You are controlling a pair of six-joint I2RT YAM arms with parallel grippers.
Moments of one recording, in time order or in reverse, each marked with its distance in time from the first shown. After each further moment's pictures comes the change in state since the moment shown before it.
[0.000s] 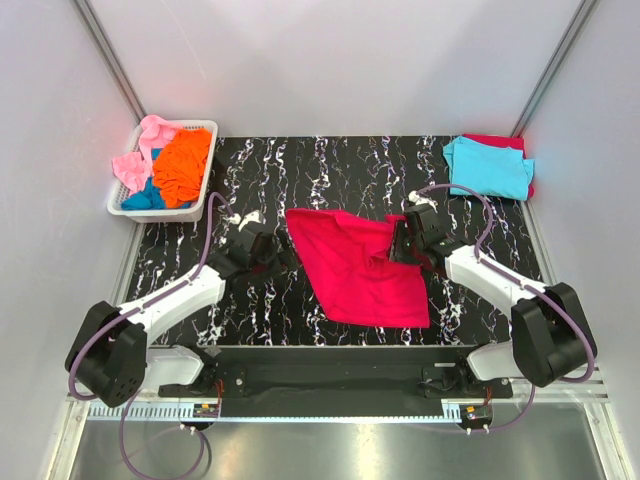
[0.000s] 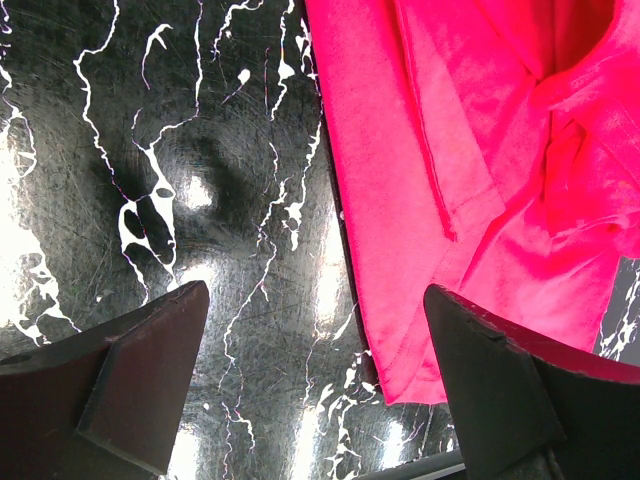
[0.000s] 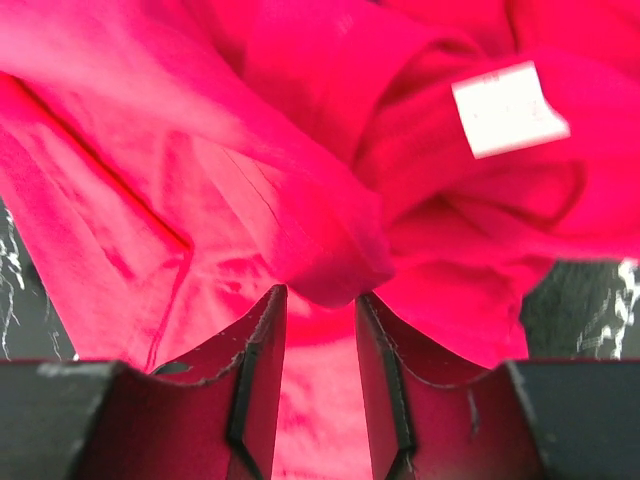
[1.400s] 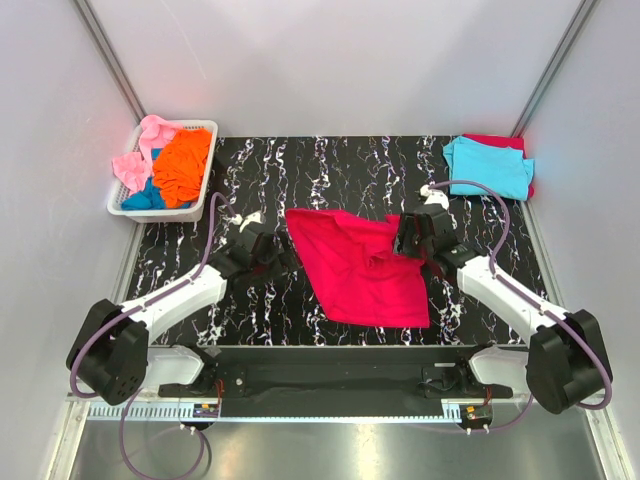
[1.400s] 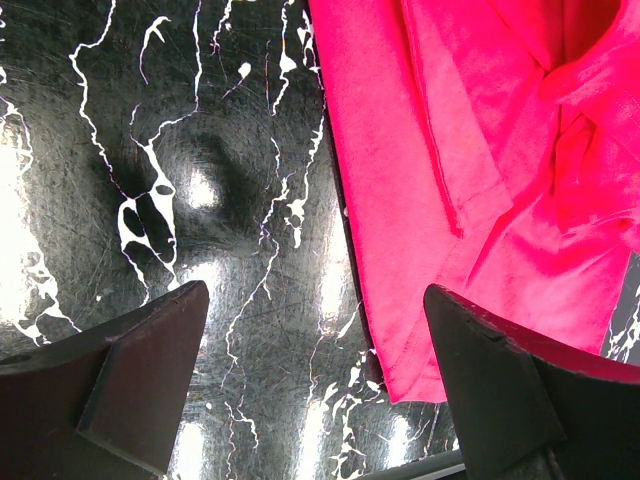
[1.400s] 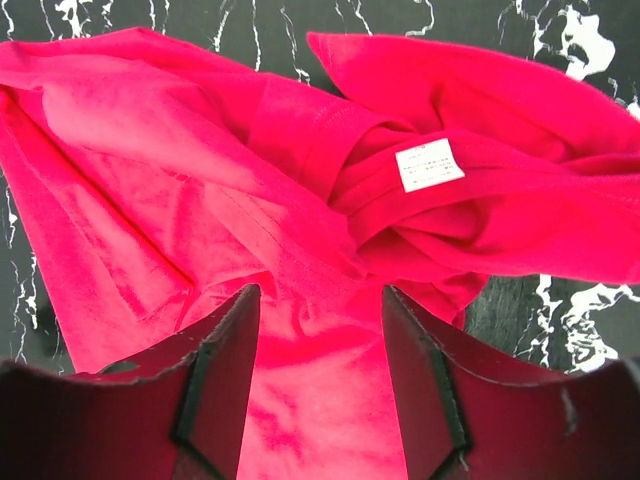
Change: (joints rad) left arm -0.005 0.012 0.000 -0.001 0.001 0.006; right arm 0.000 -0.141 -0.025 0.050 0.118 -0.055
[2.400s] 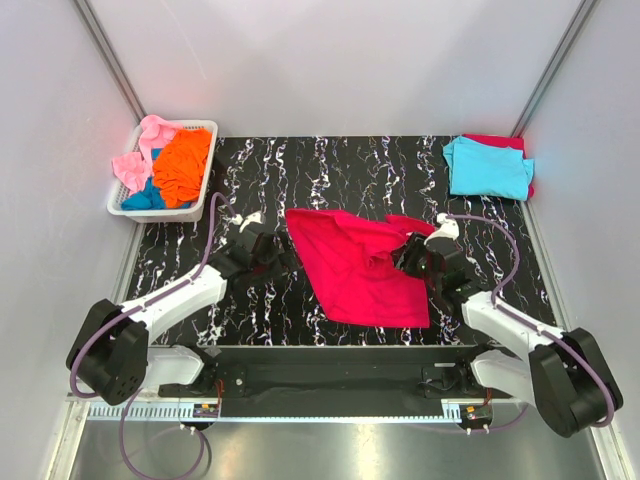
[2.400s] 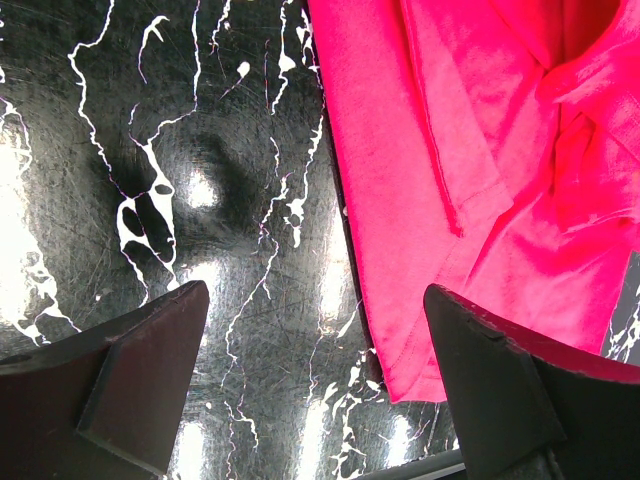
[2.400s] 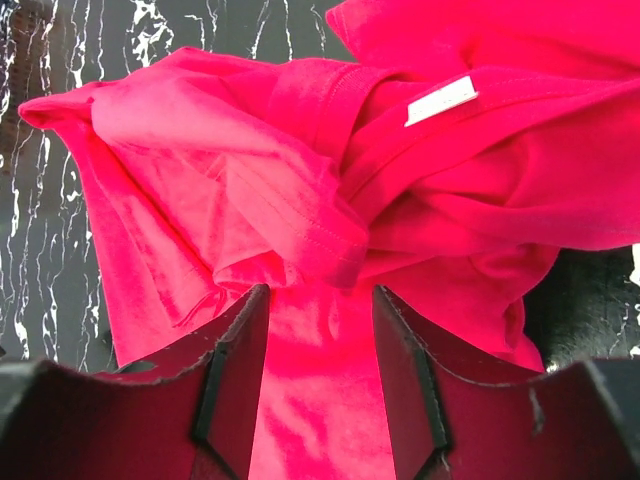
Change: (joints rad) left arm -0.002 0.000 0.000 0.000 0.000 0.000; right arm -0.011 -0.137 -0.376 0.451 -0.058 0.172
